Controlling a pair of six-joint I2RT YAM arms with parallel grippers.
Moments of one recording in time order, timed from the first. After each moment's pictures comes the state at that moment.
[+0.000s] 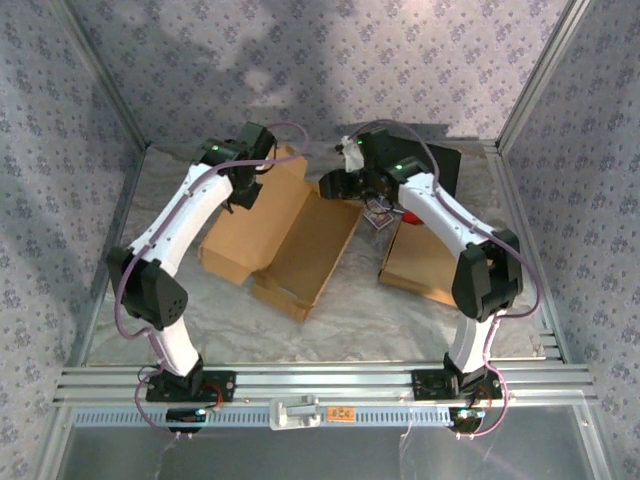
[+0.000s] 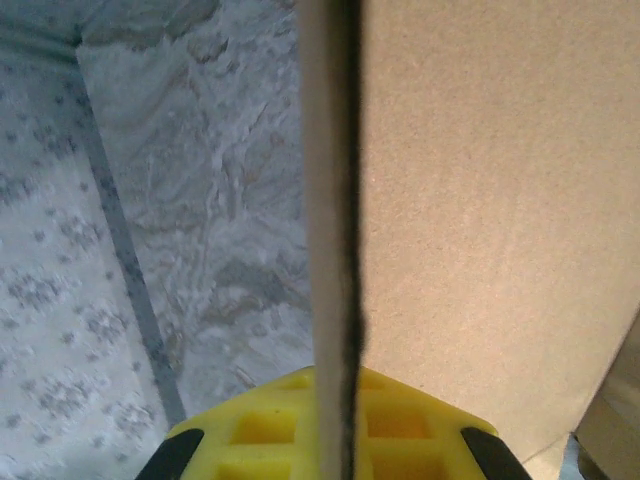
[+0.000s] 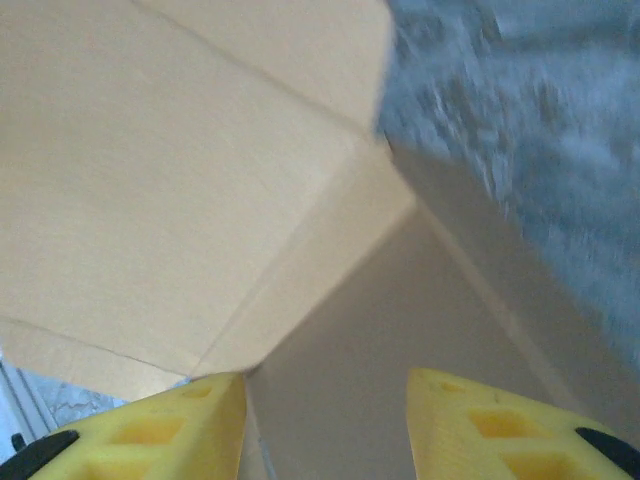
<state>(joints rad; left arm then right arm) -0.49 1.77 1.87 -1.31 -0.51 0.06 0.44 1.81 1.62 -0.56 -0.50 0.27</state>
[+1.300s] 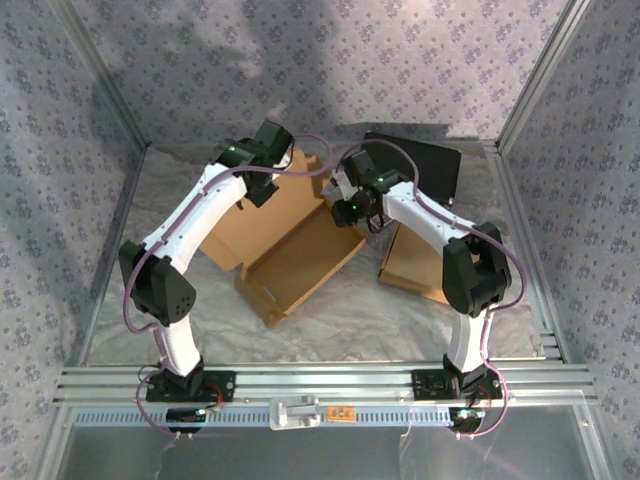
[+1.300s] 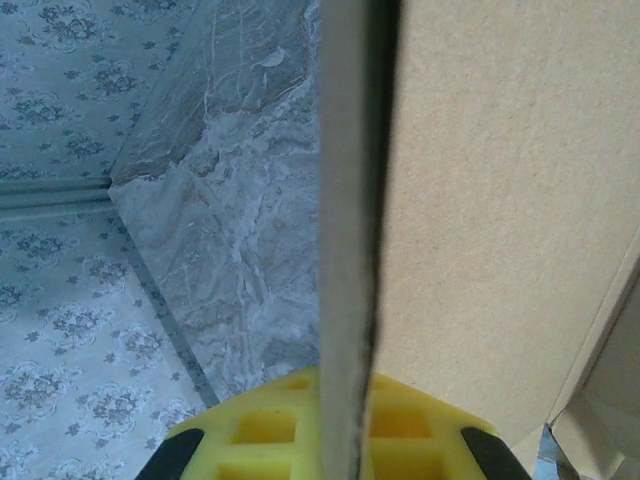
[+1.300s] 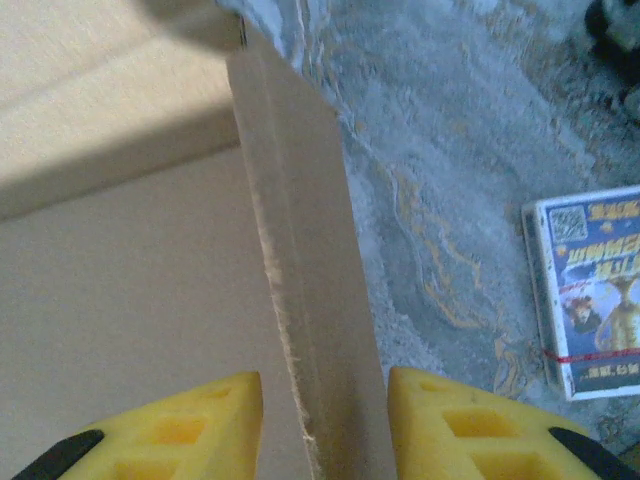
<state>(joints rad) -0.56 1.82 1.91 -1.23 -0.52 0.31 0.53 1.89 1.56 -0.76 -0.08 0.04</state>
